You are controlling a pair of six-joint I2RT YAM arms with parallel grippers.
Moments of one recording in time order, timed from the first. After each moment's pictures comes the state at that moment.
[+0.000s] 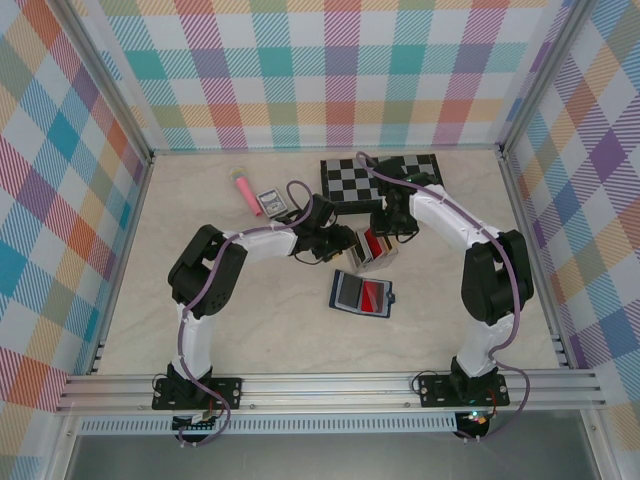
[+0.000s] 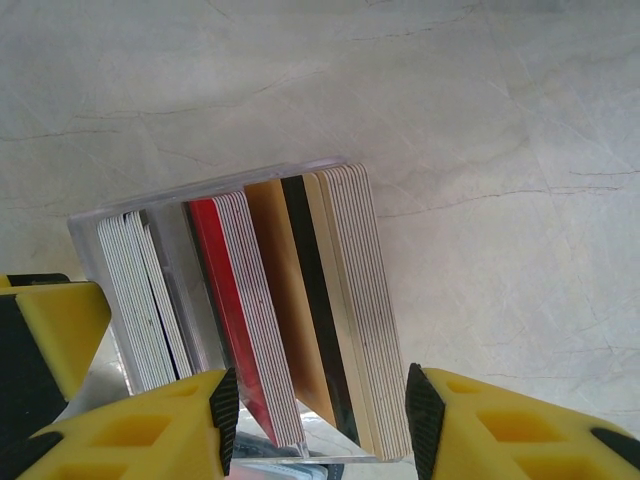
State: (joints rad) left arm -0.65 2.04 1.33 -0.19 0.31 -1.03; right arm 0.44 1.83 1.50 -0.97 0.08 0.33
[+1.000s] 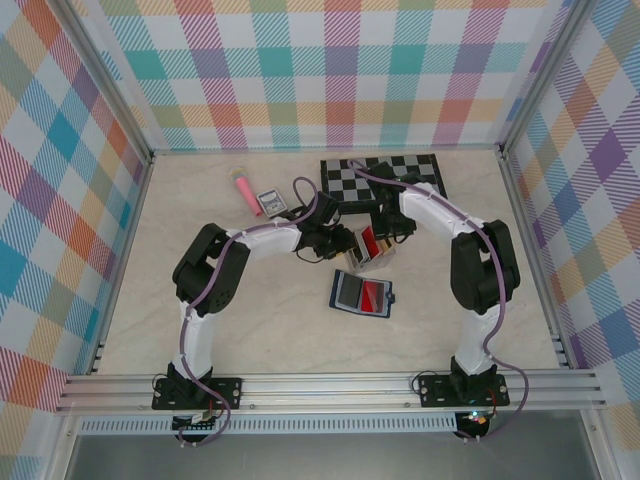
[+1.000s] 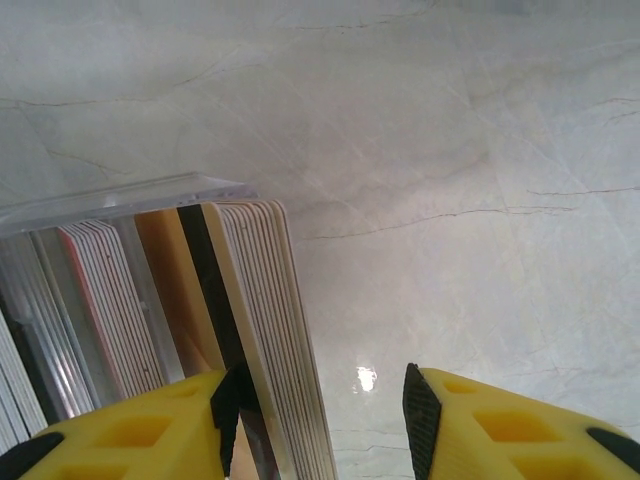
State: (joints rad) left arm -0.66 2.07 1.41 -0.29 0.30 -0.94; right arm 0.44 1.93 1.55 -1.00 0.20 0.28
